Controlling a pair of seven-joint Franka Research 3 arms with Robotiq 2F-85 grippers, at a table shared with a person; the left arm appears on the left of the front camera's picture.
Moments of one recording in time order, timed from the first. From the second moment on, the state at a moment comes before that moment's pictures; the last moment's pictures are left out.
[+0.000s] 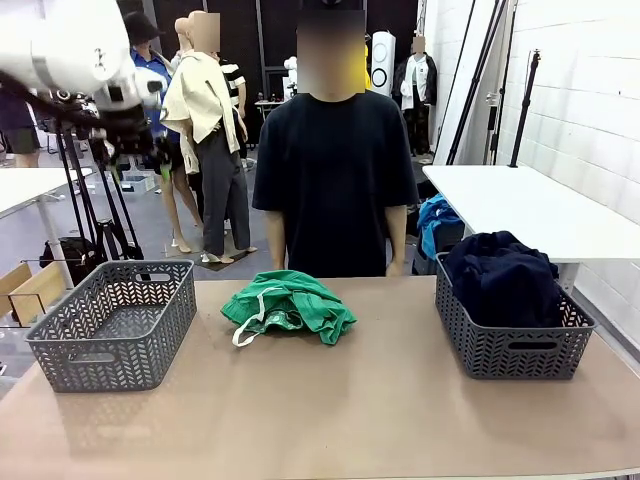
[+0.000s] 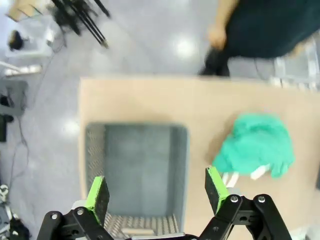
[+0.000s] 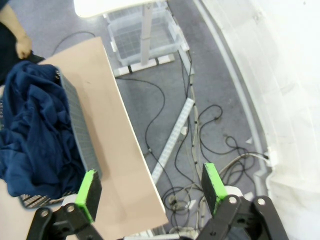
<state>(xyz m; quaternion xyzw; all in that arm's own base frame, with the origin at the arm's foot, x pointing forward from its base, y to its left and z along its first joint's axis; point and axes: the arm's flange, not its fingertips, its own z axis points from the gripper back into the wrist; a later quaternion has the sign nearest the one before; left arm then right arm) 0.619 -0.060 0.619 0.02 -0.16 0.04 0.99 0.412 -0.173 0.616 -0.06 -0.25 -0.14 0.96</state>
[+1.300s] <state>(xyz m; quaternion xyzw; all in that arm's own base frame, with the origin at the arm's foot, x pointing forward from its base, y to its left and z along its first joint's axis) 0.539 0.007 0.562 0.05 -0.12 0.09 0.99 0.412 -0.174 0.616 -0.06 -0.25 -0.14 0.96</state>
